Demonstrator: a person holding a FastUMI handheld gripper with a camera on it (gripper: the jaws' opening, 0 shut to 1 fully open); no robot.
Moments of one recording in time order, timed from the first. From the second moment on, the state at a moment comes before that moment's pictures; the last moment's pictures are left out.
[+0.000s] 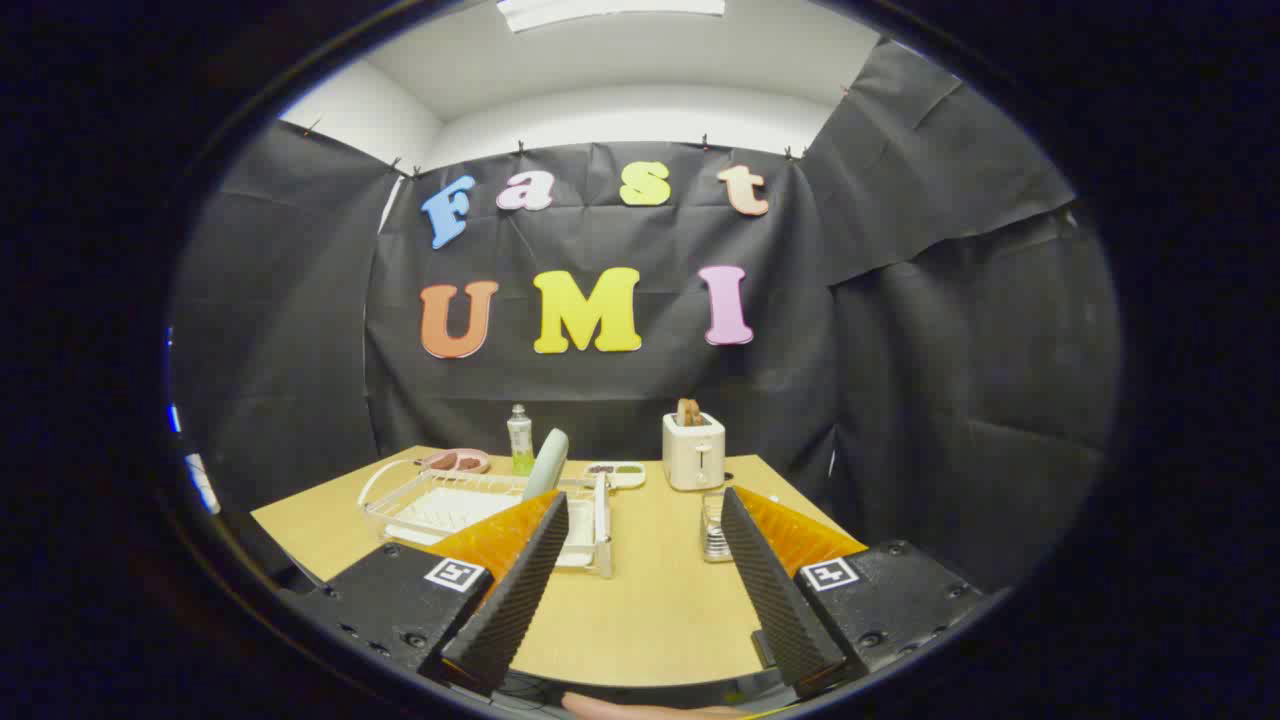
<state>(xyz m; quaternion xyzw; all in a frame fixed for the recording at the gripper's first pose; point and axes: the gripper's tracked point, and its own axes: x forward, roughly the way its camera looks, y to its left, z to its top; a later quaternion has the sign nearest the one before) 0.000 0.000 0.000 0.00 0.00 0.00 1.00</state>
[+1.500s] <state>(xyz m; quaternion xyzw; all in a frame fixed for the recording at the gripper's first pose) 0.159 0.055 0.054 -0.06 0.08 0.03 0.99</state>
